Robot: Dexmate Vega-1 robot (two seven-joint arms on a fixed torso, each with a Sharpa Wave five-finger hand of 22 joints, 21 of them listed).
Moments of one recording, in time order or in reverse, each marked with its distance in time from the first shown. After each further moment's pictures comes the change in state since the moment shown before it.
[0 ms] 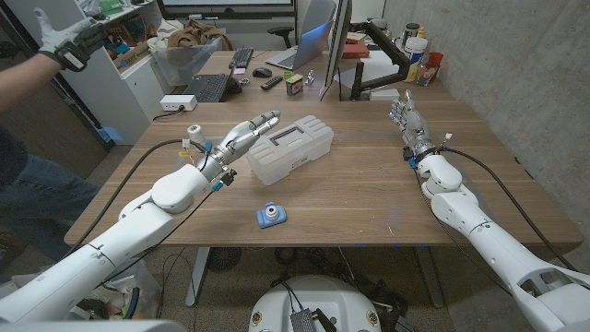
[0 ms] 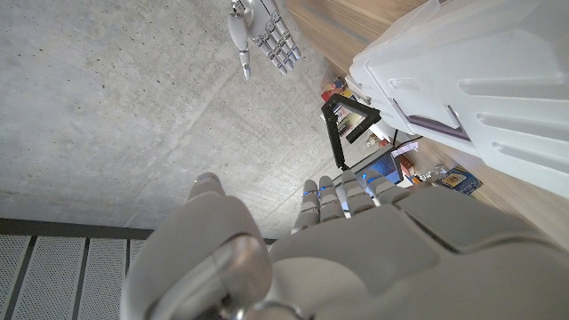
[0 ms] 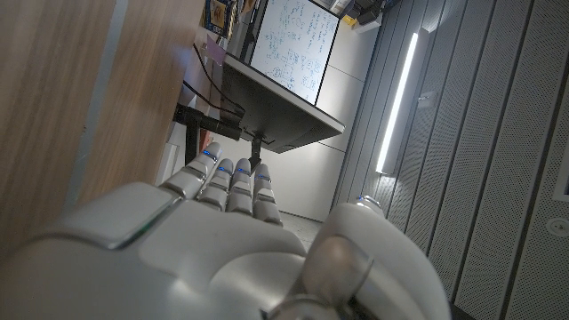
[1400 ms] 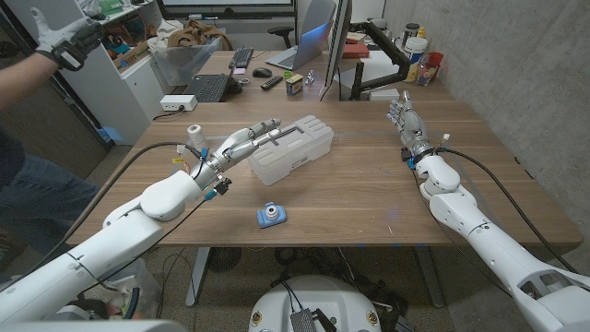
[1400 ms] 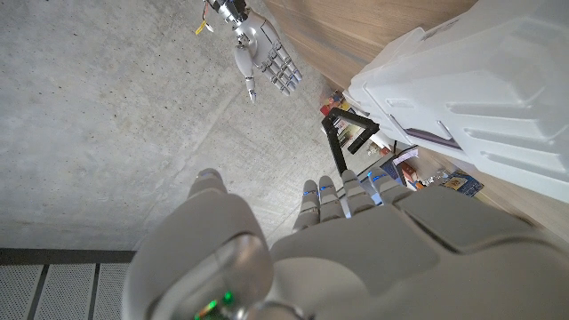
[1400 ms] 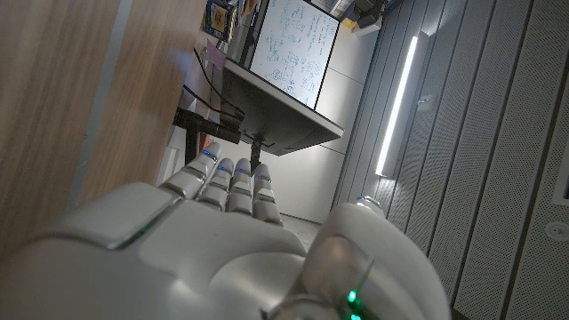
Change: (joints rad) left arm 0.106 0.081 -0.058 -0.088 0.041 -0.002 0.016; left_hand 0.030 0.004 0.008 -0.014 -0.011 -0.004 -0.004 -0.005 0.000 -0.004 0.004 0.000 0.005 -0.003 0.013 0.000 0.000 -0.007 0.065 0.000 0.005; right arm -0.009 0.000 -0.007 -0.021 -0.011 -0.007 -0.014; right_hand 0.005 0.005 -0.008 0.000 0.000 0.004 -0.004 0.000 0.000 0.000 0.000 0.000 0.000 0.006 0.001 0.000 0.000 0.000 0.000 0.000 0.000
